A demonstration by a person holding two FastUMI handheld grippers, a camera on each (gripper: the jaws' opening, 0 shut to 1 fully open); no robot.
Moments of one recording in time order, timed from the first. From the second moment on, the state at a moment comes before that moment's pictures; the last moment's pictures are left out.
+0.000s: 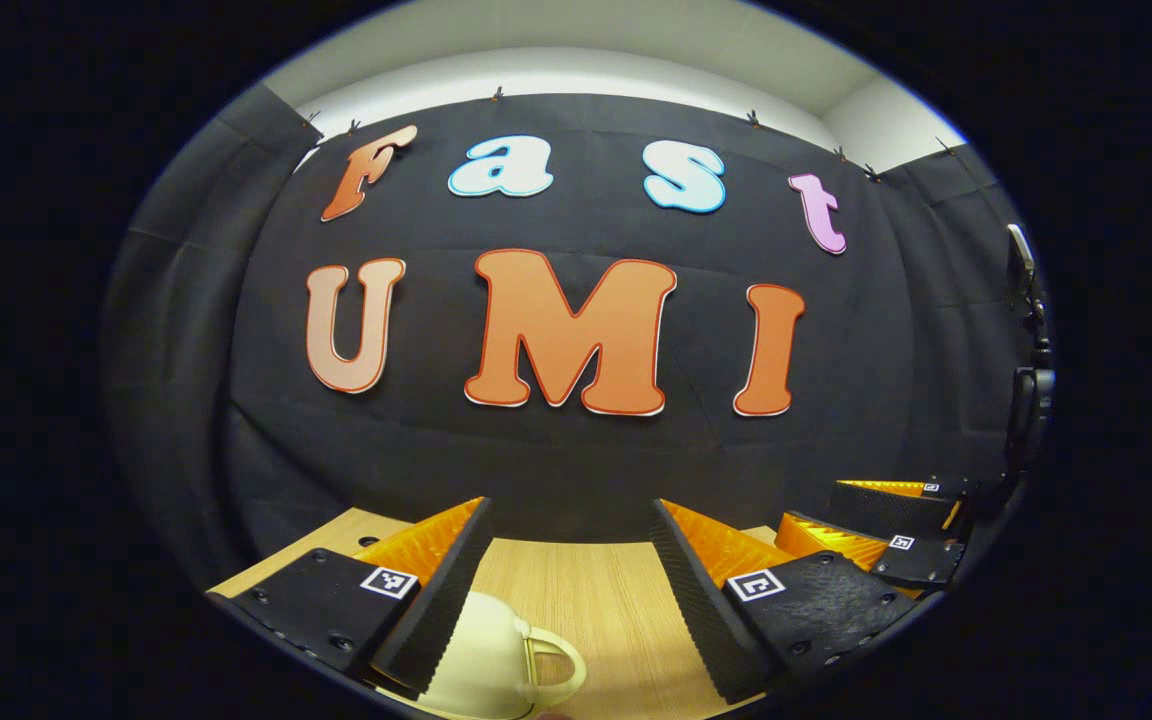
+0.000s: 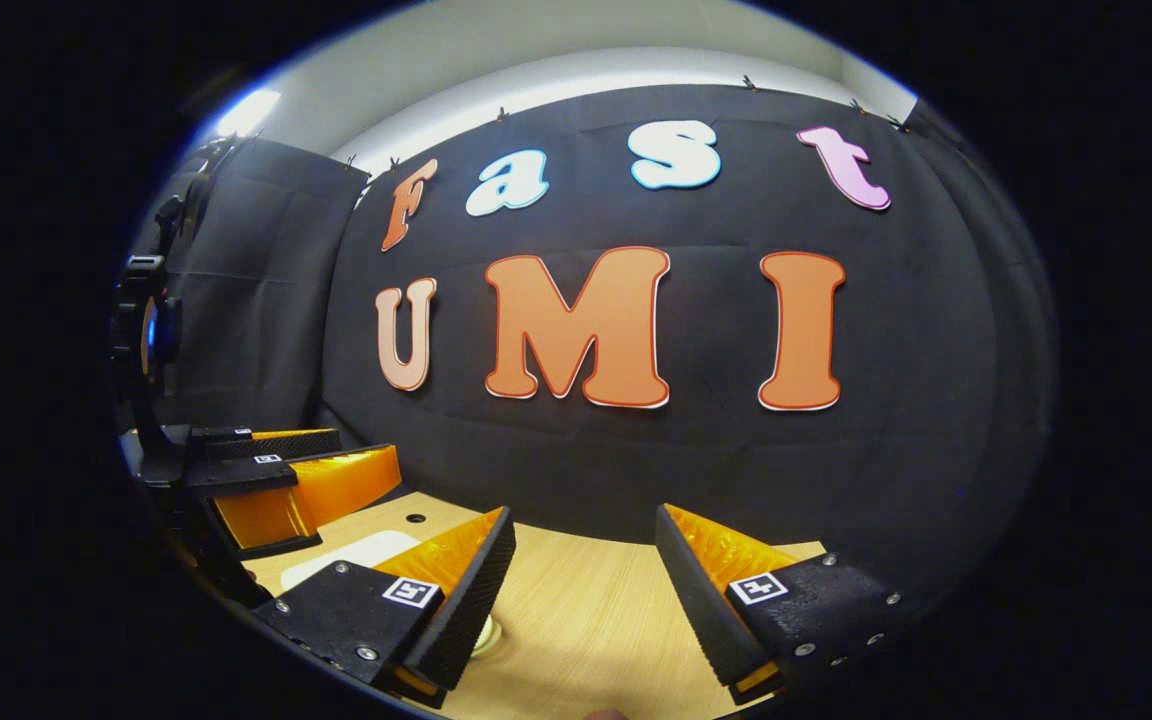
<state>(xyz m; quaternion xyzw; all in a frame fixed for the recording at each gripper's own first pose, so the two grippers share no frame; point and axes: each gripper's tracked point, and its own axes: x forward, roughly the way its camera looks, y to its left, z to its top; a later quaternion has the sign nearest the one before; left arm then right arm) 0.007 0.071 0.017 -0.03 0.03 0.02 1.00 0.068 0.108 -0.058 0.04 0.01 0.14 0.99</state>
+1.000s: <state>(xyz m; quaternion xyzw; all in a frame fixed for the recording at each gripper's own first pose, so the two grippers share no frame) -0.010 0.040 -0.004 0.00 0.04 0.03 1.00 0.044 0.087 -0.062 0.01 -0.01 0.15 0.99</state>
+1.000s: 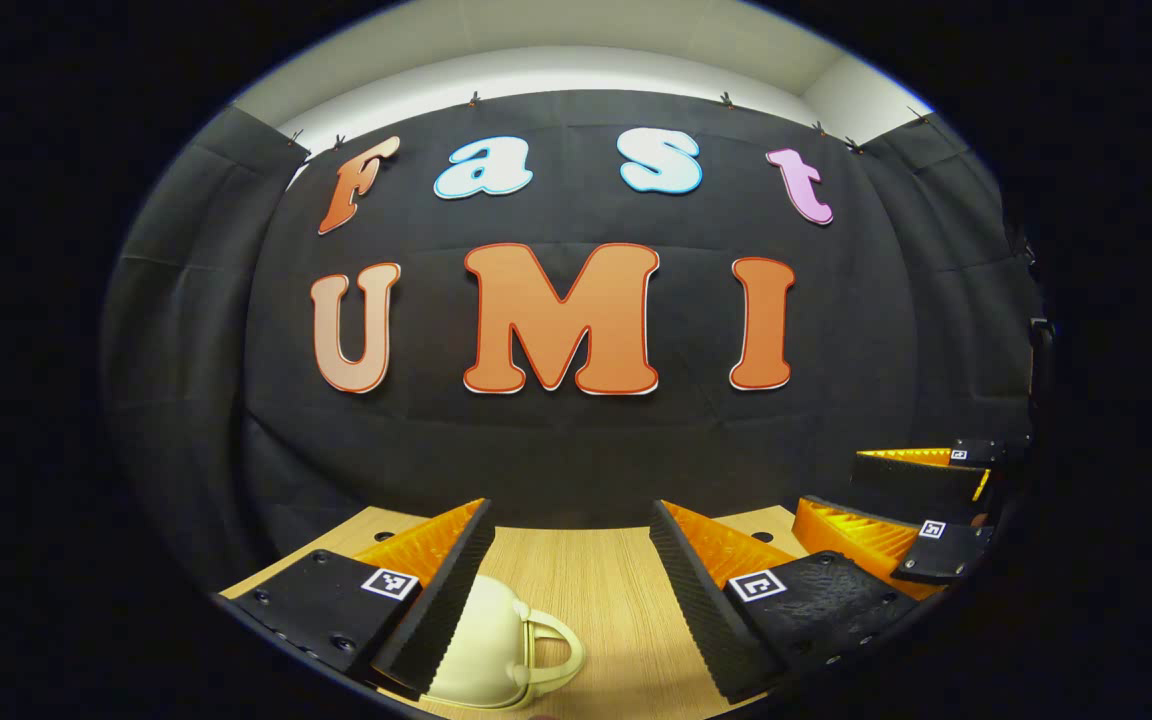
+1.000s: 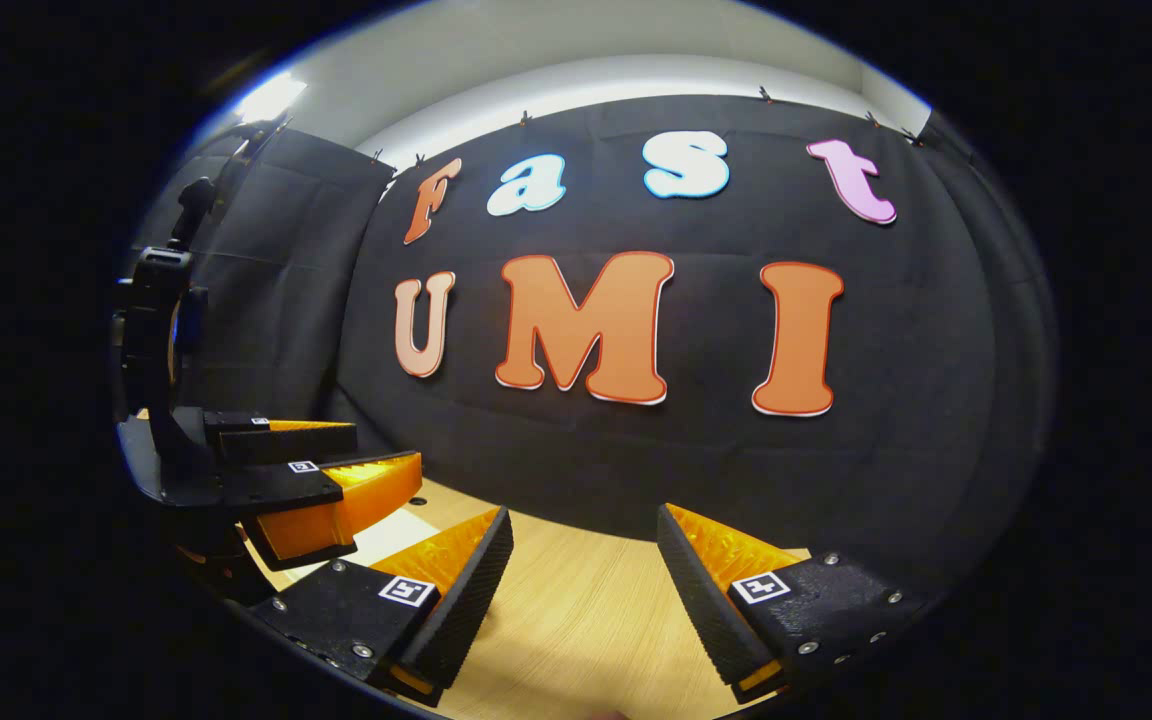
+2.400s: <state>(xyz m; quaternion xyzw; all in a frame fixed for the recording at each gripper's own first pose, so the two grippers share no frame) -0.001 0.069 -0.011 0.00 0.06 -0.01 1.00 0.048 0.122 -0.066 0.03 0.01 0.13 0.99</state>
